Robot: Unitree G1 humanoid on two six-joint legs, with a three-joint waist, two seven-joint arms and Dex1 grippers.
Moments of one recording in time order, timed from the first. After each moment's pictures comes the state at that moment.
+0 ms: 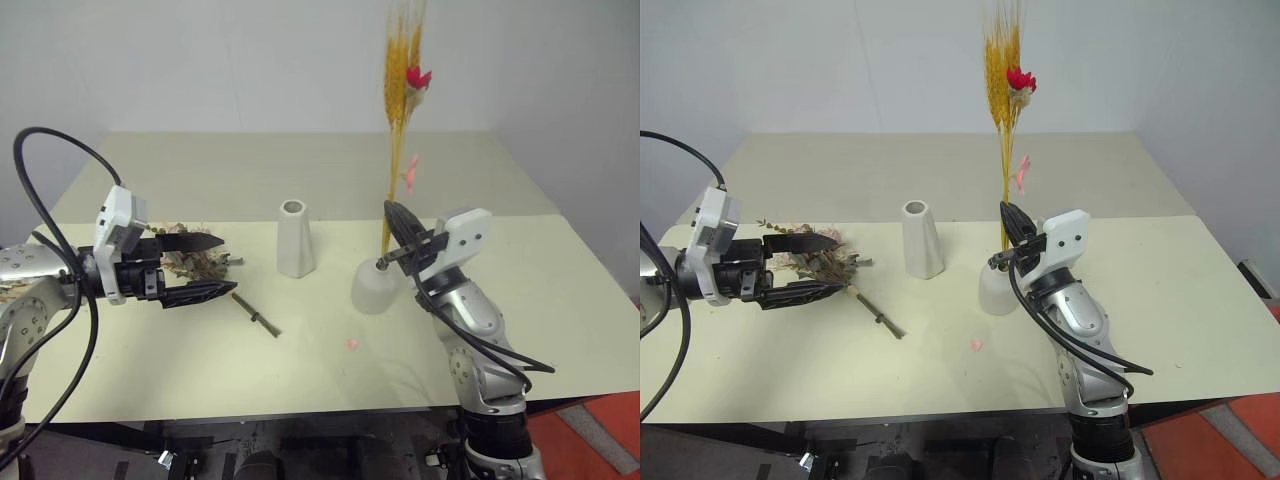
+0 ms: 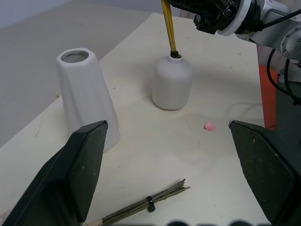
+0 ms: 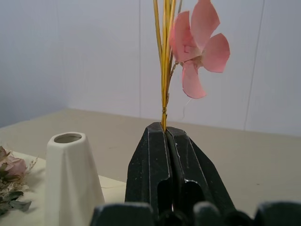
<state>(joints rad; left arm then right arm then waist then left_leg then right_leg) -0.36 1.00 0.28 -0.22 -0.75 0.66 -1.19 -0.34 -0.15 0.00 -0.38 0.22 0.24 0.24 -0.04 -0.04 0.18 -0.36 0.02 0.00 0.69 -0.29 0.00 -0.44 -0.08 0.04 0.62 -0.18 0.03</state>
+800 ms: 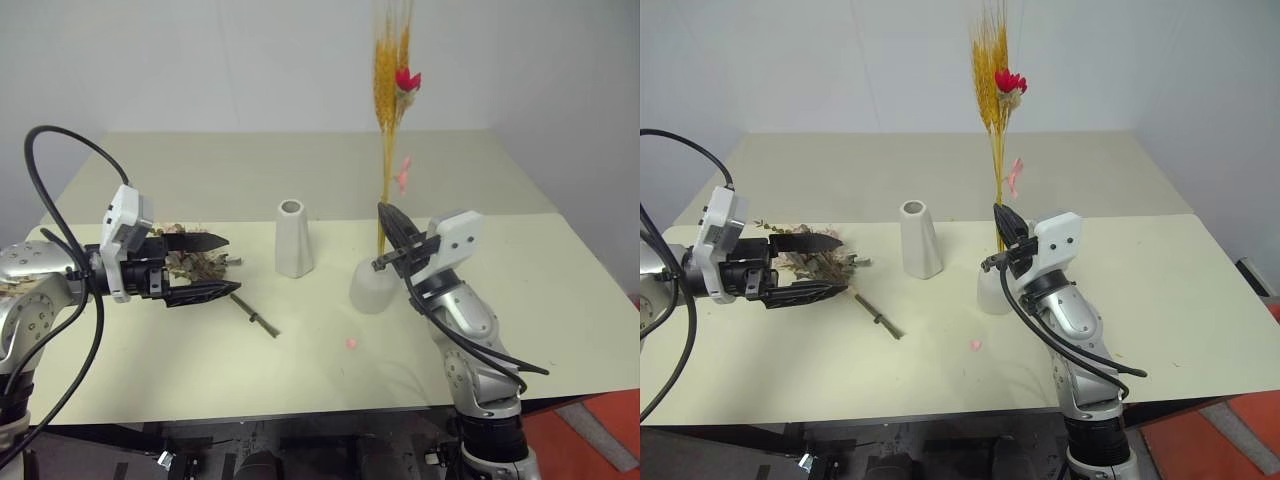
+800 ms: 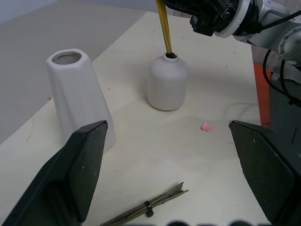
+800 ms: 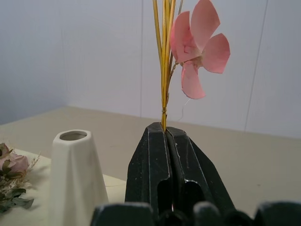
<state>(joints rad) -0.39 1.00 0.25 -0.21 -0.74 0.66 -1.21 -0.33 -0.13 0.02 -0.39 0.20 0.24 0.23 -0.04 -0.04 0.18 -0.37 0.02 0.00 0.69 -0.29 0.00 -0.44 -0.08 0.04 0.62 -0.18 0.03</state>
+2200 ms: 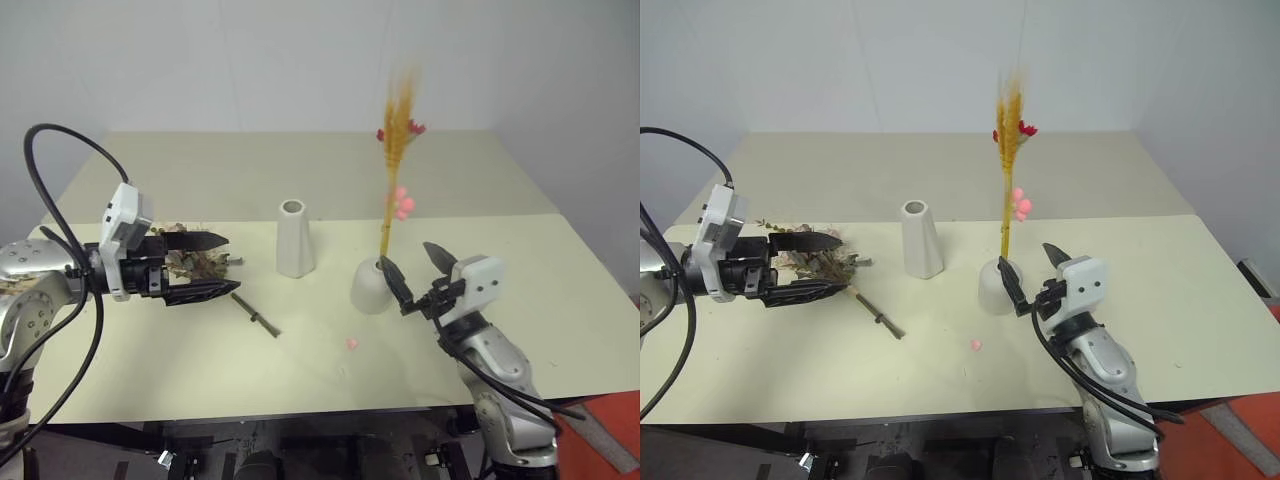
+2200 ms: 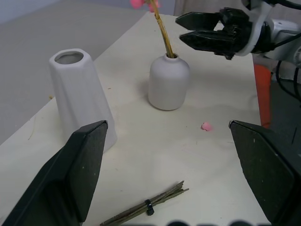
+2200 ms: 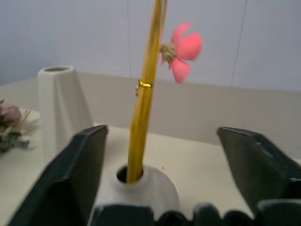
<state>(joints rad) -0.40 1.00 0.24 -0.20 -0.73 0.66 -1.21 -0.06 -0.25 -0.05 -0.51 0.27 0.26 0.30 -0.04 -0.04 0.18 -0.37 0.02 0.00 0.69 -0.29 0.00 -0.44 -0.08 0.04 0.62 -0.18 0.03</state>
